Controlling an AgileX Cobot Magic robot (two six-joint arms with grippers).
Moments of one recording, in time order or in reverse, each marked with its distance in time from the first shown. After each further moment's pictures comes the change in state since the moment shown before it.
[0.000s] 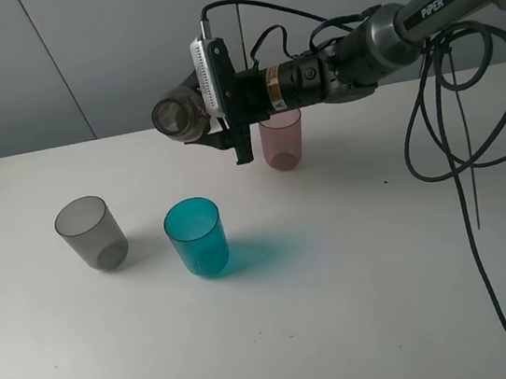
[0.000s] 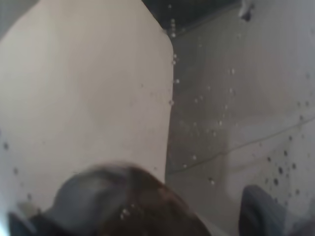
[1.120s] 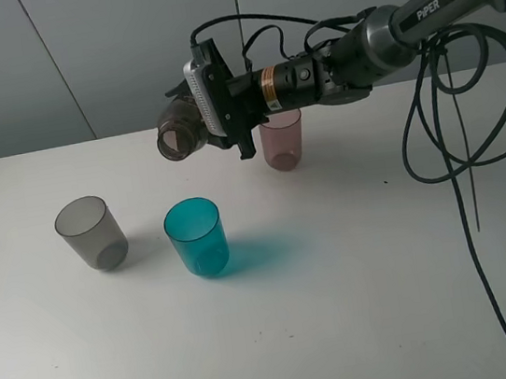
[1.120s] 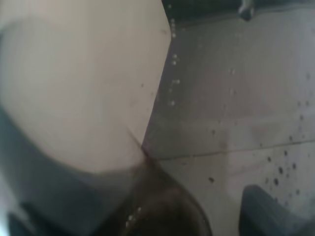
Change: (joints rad) left arm 0.000 0.000 0.000 0.000 0.000 0.000; right arm 0.016 0.002 0.000 0.052 0.048 -0.290
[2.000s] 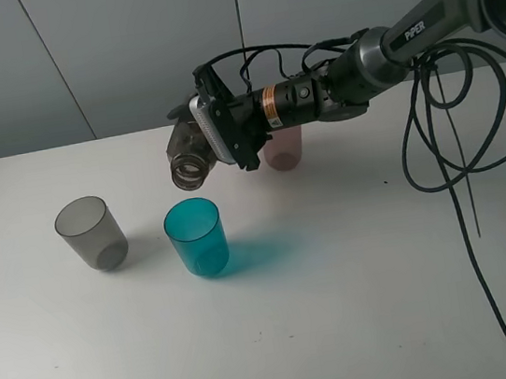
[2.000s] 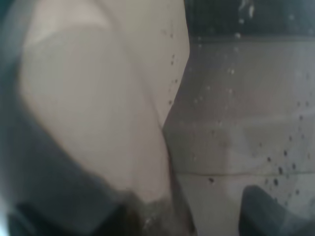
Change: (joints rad) left arm 0.000 0.000 0.000 0.000 0.000 0.000; right arm 0.002 0.056 0.002 0.002 -0.029 -0.196
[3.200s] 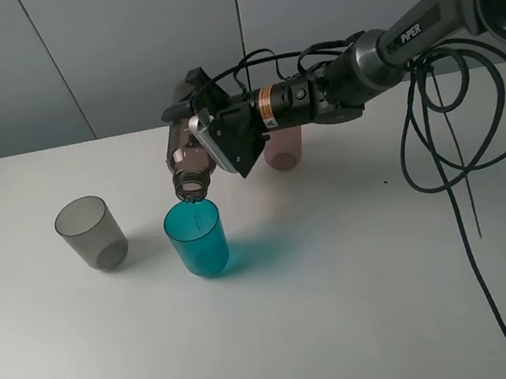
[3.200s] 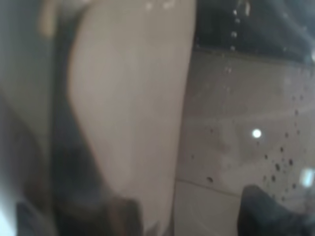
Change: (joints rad) left arm 0.000 0.000 0.000 0.000 0.000 0.003; right arm 0.013 0.002 0.000 0.051 -0.004 -0.252
